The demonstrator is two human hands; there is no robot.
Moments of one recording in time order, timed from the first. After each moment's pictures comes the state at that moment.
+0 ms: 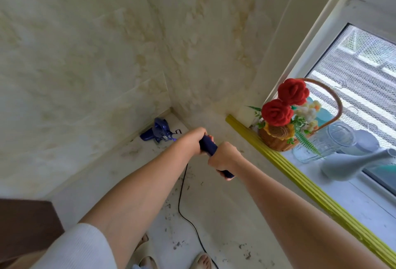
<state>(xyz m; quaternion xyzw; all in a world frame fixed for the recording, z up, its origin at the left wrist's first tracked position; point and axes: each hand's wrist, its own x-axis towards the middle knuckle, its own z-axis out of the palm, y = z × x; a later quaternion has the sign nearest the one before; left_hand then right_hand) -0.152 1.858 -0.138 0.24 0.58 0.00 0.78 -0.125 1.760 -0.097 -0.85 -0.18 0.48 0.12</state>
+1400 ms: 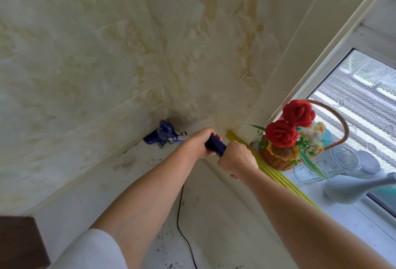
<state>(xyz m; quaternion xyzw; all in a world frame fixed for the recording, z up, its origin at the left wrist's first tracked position) -0.114 1.893 -0.141 0.27 0.51 0.00 0.82 -0.097 1.786 -0.082 -0.91 -0.25 0.32 0.07</state>
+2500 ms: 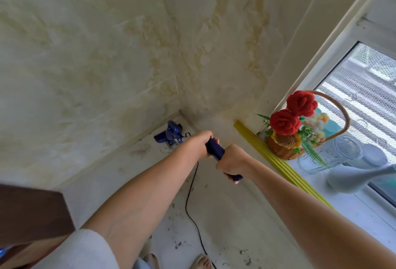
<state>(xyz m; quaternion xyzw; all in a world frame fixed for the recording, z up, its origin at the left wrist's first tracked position) -0.170 1.862 -0.114 0.18 0.59 0.04 0.78 -0.125 1.758 -0.065 -0.82 -0.27 0.49 0.08</state>
